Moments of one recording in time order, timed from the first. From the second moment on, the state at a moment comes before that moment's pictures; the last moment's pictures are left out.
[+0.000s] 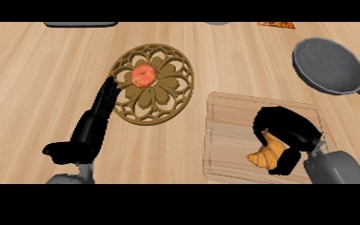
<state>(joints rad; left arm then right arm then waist) -0.03 0.11 -0.17 -1.57 0.07 0.08 -0.11 -0.18 -0.40 0.22 -1.38 1.01 0.28 -0.55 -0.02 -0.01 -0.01</state>
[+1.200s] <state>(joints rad) -0.04 0.09 -0.17 -1.57 0.04 0.06 -0.10 -0.13 -0.35 -0.38 -1.67 0.52 0.29 -0.20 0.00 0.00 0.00</state>
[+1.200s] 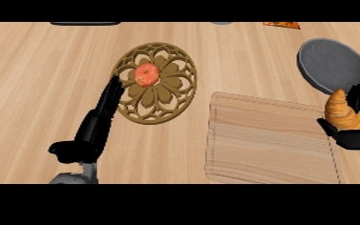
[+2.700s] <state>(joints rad) -0.09 0.06 -0.21 -1.56 0.02 0.03 -0.10 -0.77 -0.65 -0.48 -0.31 0.75 -0.12 -0.56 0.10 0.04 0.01</state>
